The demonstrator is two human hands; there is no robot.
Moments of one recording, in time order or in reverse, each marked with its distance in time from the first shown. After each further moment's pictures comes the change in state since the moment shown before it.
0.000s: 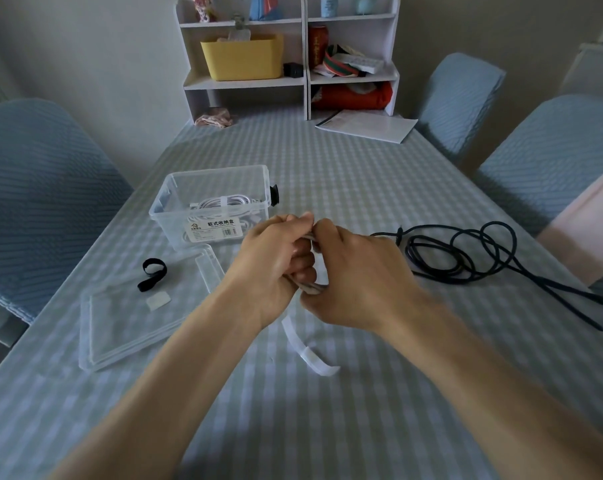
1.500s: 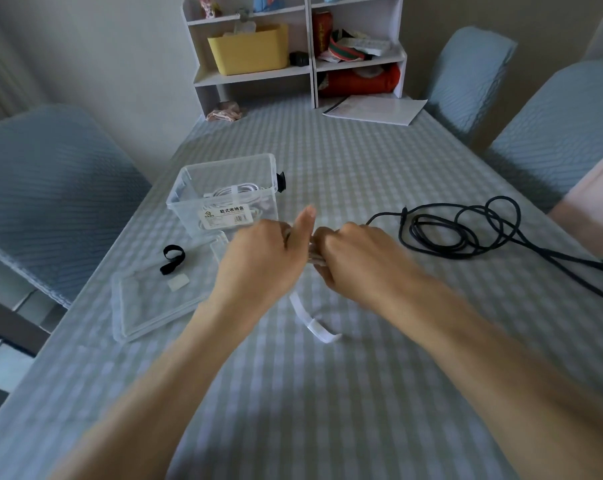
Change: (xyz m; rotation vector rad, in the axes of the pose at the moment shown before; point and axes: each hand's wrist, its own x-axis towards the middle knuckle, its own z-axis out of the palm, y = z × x) left_hand -0.017 -0.013 -0.017 1.255 0.296 0.393; right_hand -0.005 -0.008 -0.019 -0.047 -0.278 -0.059
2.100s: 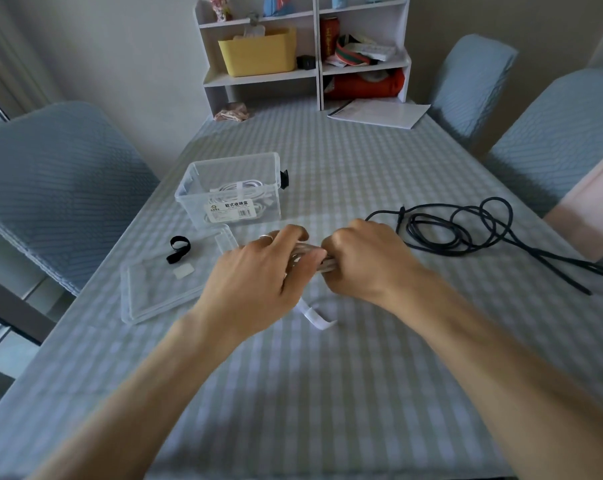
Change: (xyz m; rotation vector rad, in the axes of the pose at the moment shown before) left_hand -0.033 -0.027 -0.008 0.220 0.088 0.505; right_hand -0.011 0.003 -0.007 0.062 -0.032 0.021
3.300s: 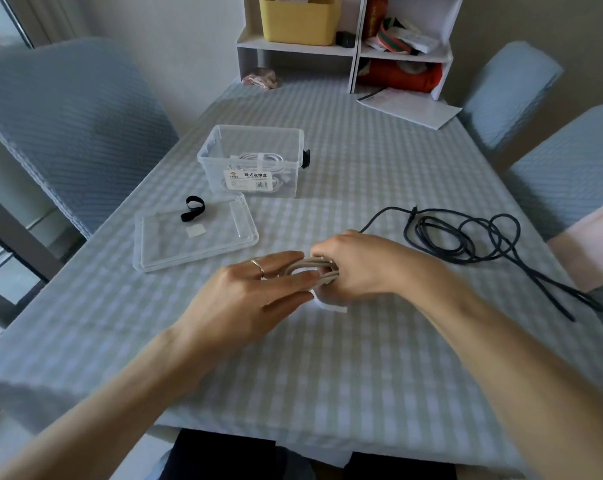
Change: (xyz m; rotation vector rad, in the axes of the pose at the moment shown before) left_hand -0.062 -0.009 0.008 -0.169 0.201 0.206; right_hand 0.002 -0.009 -0.008 0.196 -0.440 -0.137
